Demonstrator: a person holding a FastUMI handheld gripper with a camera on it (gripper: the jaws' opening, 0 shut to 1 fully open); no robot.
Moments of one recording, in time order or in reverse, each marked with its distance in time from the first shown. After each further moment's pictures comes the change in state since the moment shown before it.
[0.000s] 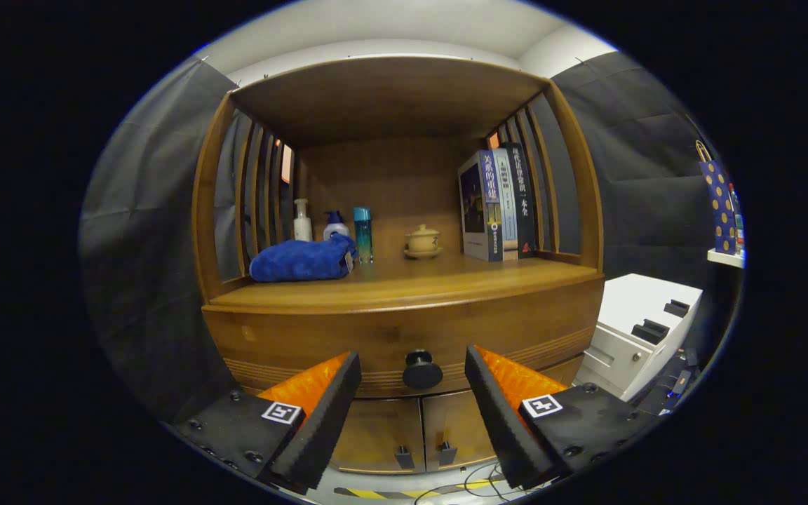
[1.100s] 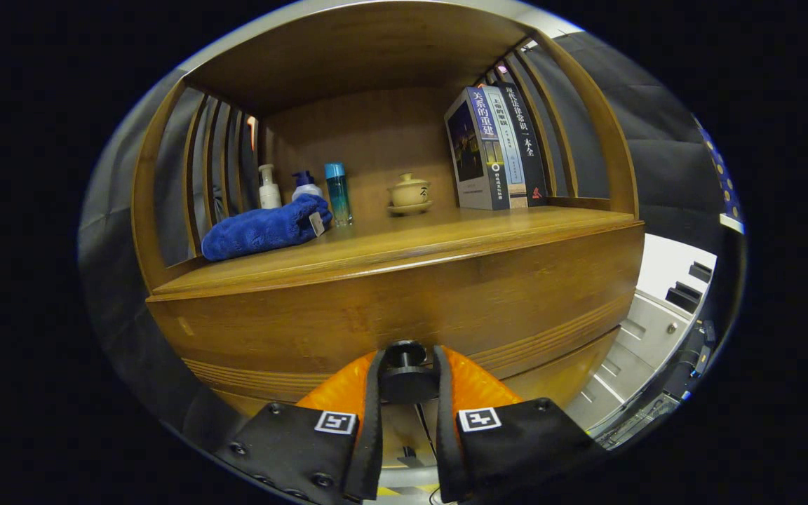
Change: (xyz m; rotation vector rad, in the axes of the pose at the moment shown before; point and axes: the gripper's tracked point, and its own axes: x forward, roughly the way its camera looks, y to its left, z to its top) arm 0.068 -0.015 -0.034 0.087 0.112 -0.019
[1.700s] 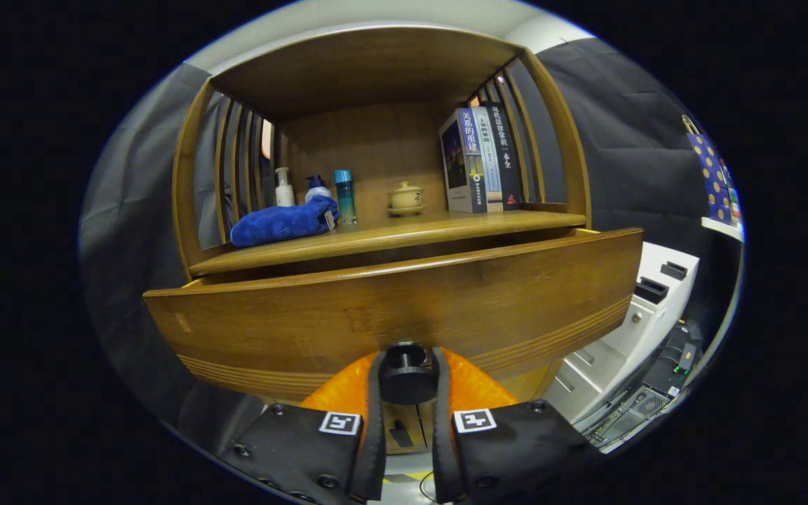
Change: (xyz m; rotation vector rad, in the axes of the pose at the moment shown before) arm -0.090 -0.008 -0.021 -0.007 -0.006 -0.011
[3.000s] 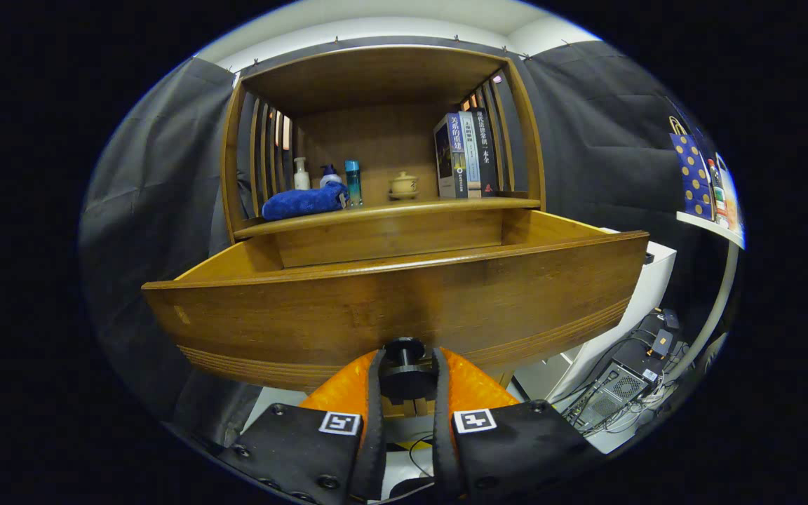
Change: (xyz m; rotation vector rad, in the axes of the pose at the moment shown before) arm -0.112 -0.008 -0.039 -0.041 0.076 -0.011
